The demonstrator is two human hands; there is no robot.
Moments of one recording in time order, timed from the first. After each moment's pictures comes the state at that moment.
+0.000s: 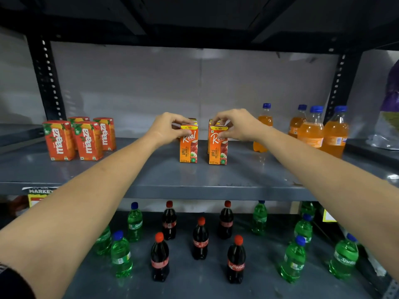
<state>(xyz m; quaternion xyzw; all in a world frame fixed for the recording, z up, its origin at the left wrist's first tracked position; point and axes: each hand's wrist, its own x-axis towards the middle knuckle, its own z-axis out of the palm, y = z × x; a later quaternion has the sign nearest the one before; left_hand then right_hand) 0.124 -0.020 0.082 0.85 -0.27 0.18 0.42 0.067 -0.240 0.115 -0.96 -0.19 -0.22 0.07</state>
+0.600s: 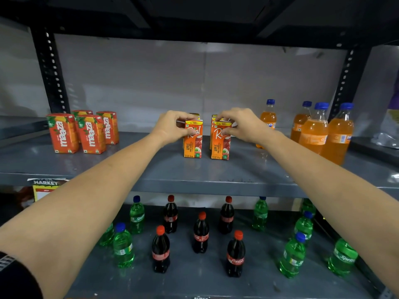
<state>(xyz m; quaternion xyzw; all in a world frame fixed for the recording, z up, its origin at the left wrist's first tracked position) 0.114 -0.026 0.075 0.84 -0.24 0.19 0.44 0.072 -0.247 0.101 -0.94 -0.20 -0.26 0.05</state>
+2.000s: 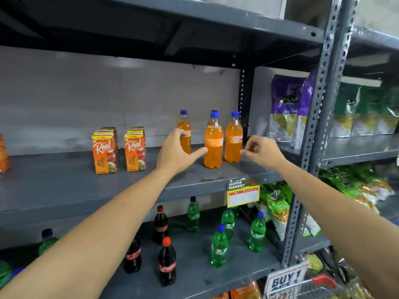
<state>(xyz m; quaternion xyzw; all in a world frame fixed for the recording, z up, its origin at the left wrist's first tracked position) 0.040 -0.232 0.041 0.78 -0.34 0.26 0.45 -0.065 -0.480 0.053 -0.91 0.09 -0.36 0.19</state>
